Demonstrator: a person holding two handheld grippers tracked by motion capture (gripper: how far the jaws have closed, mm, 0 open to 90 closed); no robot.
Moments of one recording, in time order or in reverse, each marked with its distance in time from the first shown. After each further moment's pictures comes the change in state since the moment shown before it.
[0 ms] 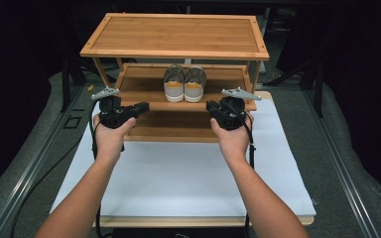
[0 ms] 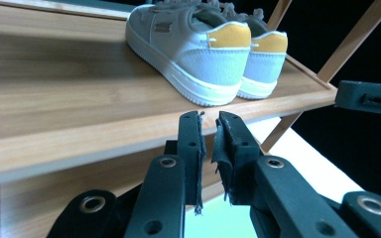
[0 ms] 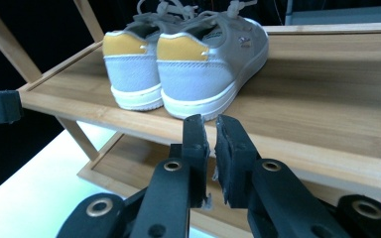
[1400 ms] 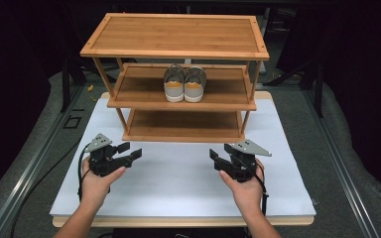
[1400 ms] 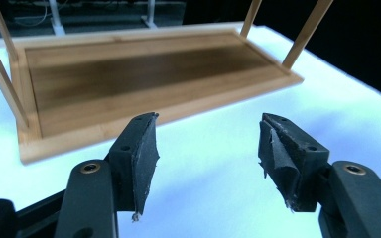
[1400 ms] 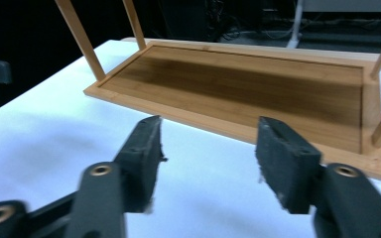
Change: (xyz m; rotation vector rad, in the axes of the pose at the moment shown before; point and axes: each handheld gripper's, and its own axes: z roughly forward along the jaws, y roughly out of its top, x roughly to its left) left arm 0.012 -0.115 -0.038 0.080 0.048 0.102; right arm -0.011 -0.116 -0.050 0.038 0.039 -0.052
